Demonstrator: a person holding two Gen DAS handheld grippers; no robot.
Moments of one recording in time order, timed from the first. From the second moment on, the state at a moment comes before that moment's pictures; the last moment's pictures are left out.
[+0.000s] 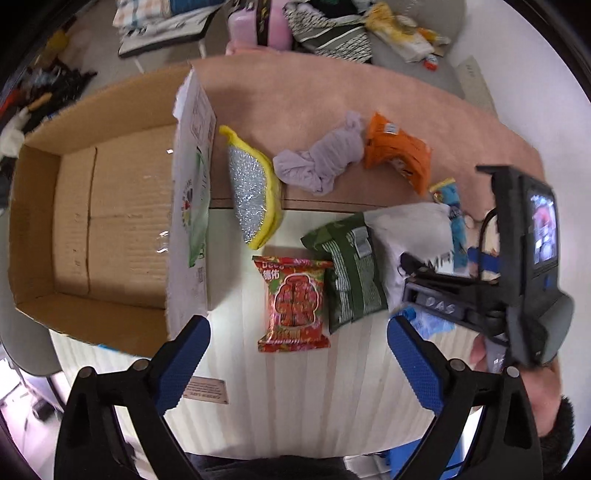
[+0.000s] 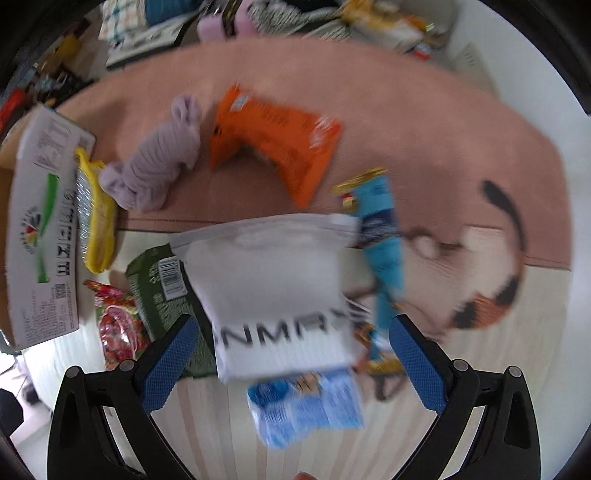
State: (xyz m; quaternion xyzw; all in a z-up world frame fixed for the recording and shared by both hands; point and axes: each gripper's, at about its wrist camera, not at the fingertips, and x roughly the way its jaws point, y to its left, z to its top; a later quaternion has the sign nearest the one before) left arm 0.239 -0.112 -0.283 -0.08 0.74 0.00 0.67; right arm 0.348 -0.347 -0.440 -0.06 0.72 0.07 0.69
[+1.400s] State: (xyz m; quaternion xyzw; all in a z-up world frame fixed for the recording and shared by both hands) left arm 0.232 -0.216 -0.388 -0.03 0.76 -0.08 0.65; right arm 0.277 -0.436 -0.453 0.12 0.73 -0.03 0.67
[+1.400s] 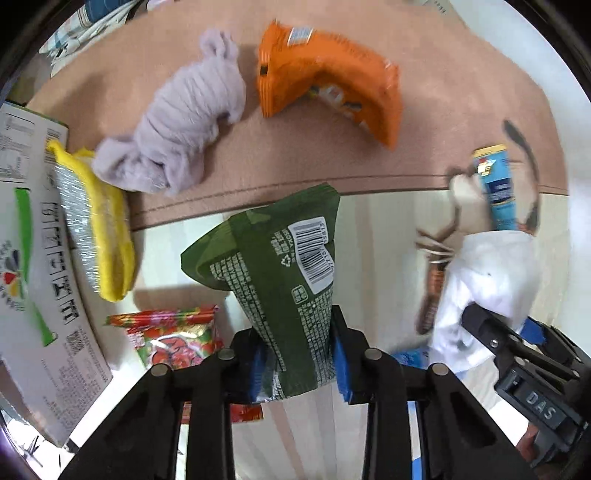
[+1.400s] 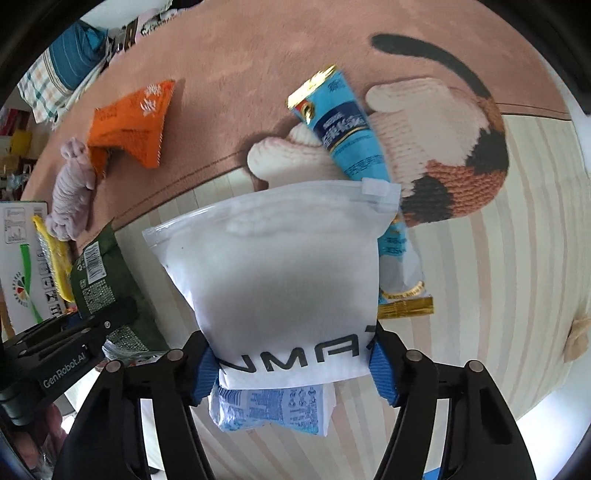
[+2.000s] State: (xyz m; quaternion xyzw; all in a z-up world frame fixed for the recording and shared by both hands) left arm 0.243 0.037 -0.212 -0.09 0.67 -0.02 0.73; right arm 0.278 -0.173 -0.267 0.12 0.65 0.15 0.73
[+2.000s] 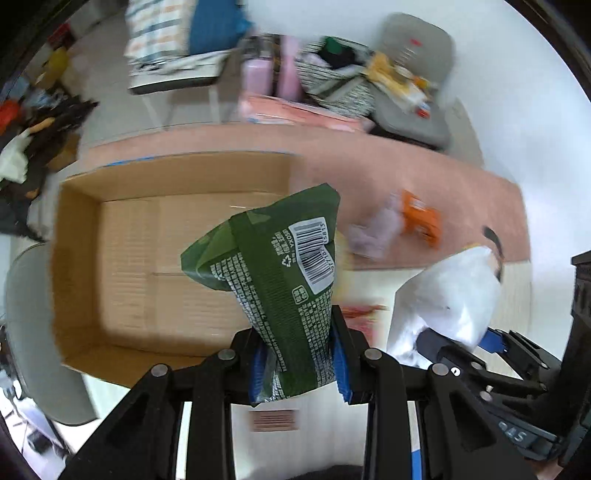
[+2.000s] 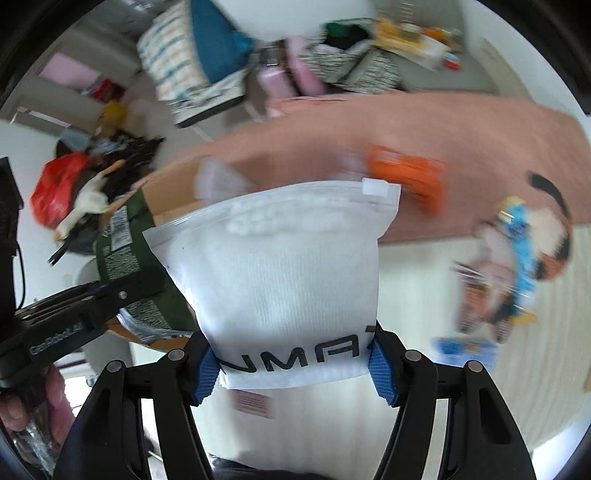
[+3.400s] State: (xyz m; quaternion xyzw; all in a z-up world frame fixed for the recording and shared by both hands) left arm 0.306 0.214 -0.288 -0.09 0.72 -0.03 0.69; right arm 0.330 0.035 -0.325 0.02 0.71 0.07 0.70
